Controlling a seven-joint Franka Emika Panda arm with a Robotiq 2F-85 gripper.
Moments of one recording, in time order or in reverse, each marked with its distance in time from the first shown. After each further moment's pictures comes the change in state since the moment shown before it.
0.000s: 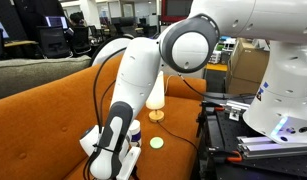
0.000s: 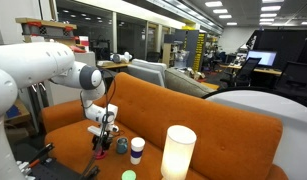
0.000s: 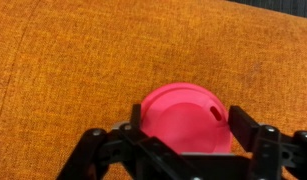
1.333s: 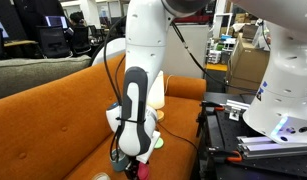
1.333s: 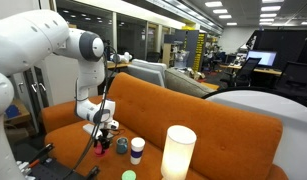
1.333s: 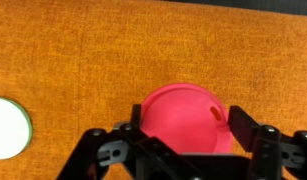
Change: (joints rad) arm -0.081 -0.382 0.014 -0.668 0.064 0.496 -0.014
